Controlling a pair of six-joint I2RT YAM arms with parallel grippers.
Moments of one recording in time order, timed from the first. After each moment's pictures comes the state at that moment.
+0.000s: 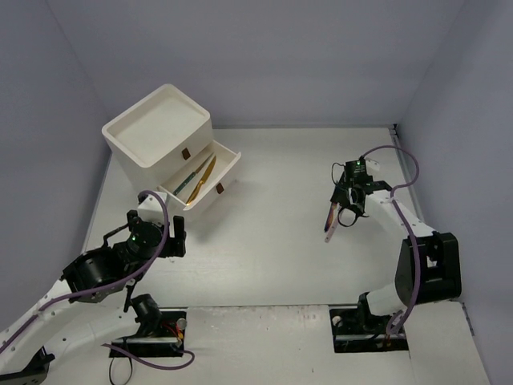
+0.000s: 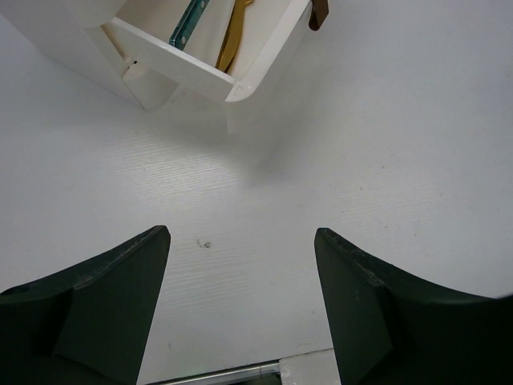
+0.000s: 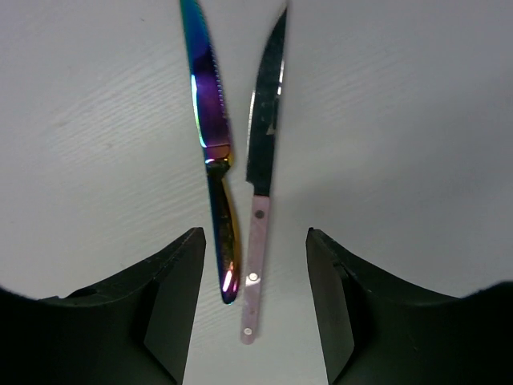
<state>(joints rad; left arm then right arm) -0.91 0.63 0.95 -0.99 -0.61 -0.46 0.17 1.44 0.93 -0.44 0.25 0.55</state>
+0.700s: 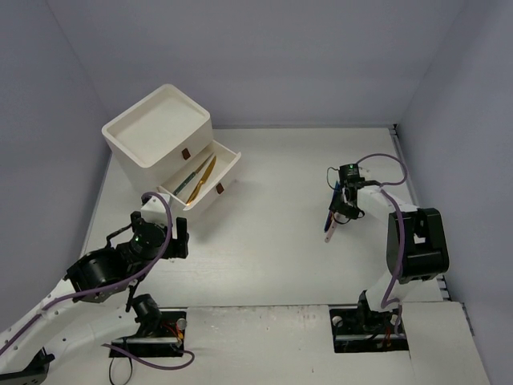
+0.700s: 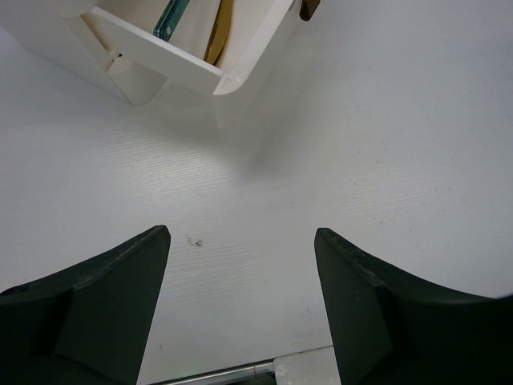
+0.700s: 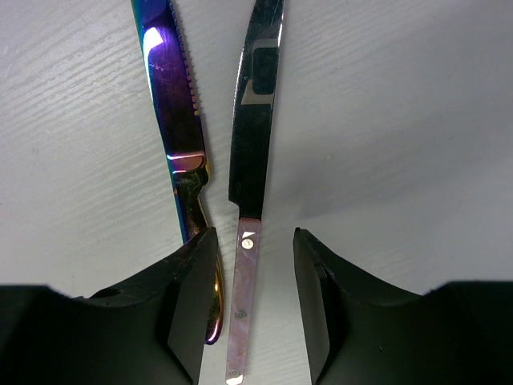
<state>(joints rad) -0.91 0.63 0.92 -0.96 -0.58 -0.46 0.12 1.63 0.92 -0.41 0.22 0.52</state>
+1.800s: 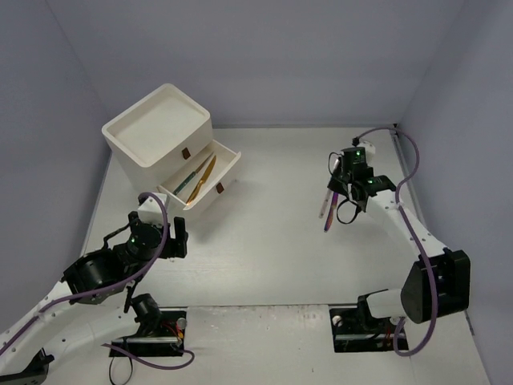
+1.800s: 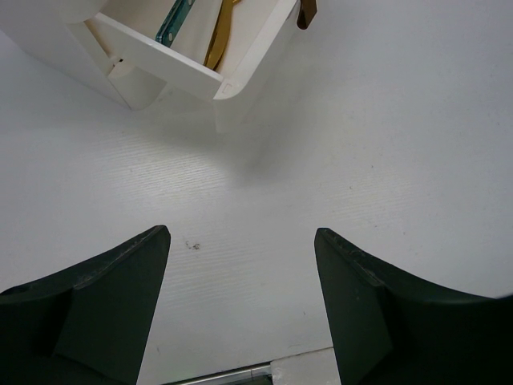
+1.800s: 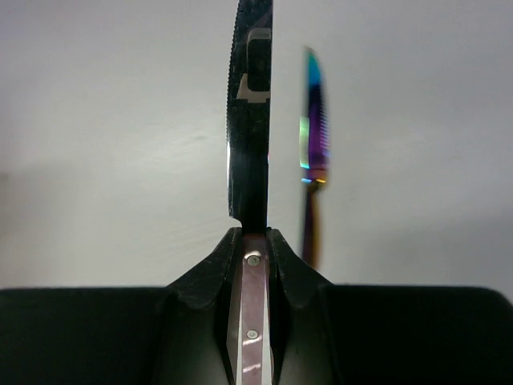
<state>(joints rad) -0.91 0.61 0.92 -0.96 -0.58 -0.47 0.21 1.36 0.99 -0.43 0.19 0.54</state>
